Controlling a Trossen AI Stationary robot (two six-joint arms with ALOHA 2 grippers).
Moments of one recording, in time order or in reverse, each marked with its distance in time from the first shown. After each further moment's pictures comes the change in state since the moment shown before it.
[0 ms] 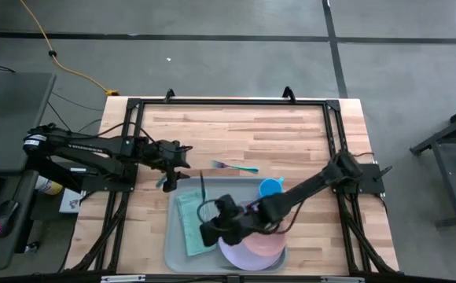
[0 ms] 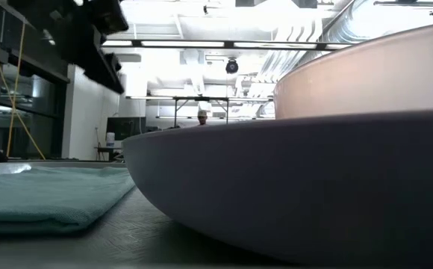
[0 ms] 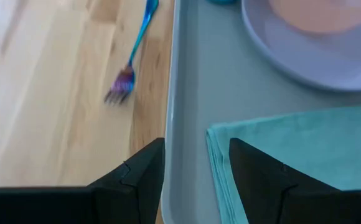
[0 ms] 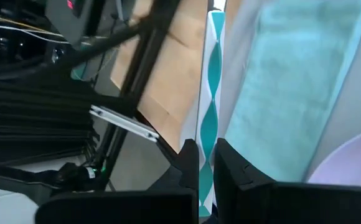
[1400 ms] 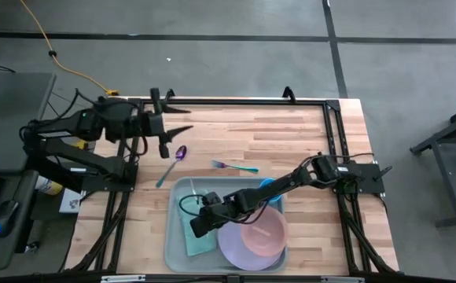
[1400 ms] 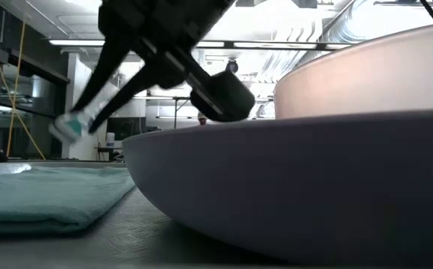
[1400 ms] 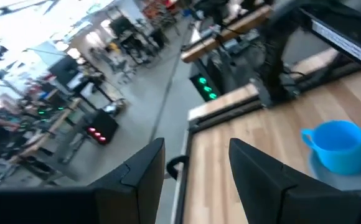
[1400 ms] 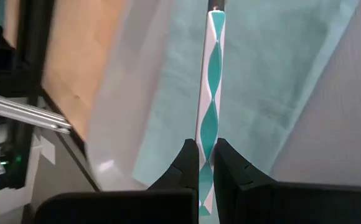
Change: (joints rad) left arm 0.000 0.000 0.639 -0.001 -0.348 0.651; right arm -0.138 0.215 0.000 0.029 -0.309 -0.085
